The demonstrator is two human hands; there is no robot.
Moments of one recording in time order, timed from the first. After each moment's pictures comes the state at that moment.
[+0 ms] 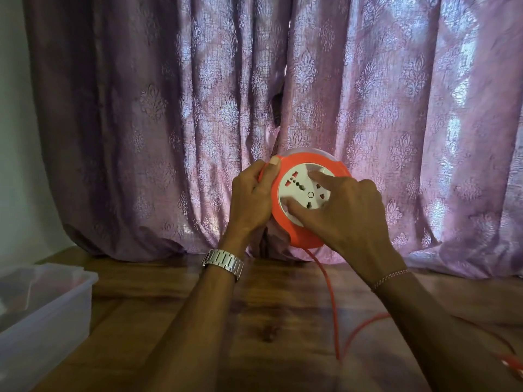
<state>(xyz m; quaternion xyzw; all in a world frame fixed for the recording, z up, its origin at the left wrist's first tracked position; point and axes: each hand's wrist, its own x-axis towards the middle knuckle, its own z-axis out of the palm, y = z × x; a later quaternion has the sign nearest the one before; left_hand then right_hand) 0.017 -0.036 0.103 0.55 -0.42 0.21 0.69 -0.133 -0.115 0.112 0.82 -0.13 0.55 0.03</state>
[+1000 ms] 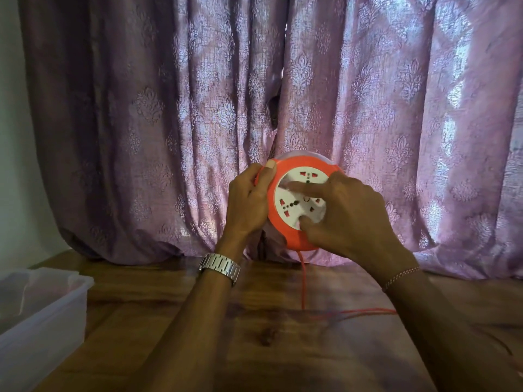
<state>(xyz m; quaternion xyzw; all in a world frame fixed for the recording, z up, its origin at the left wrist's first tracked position) 0.020 -0.038 0.102 0.54 -0.42 0.22 0.69 -0.144 -0.123 0.119 0.87 -0.08 0.46 0.12</state>
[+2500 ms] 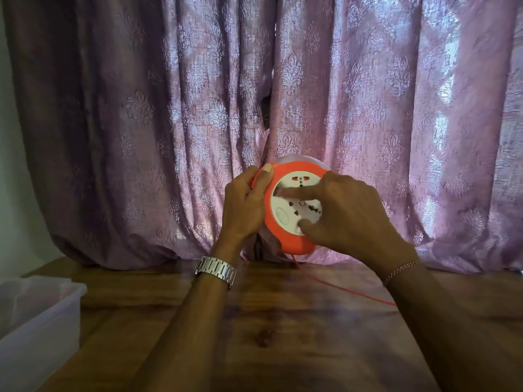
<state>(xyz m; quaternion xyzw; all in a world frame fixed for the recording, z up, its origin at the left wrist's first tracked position) 0.017 -0.039 0.101 0.55 -0.43 0.23 0.67 -0.150 -0.130 0.125 0.89 -0.07 0.43 0.14</state>
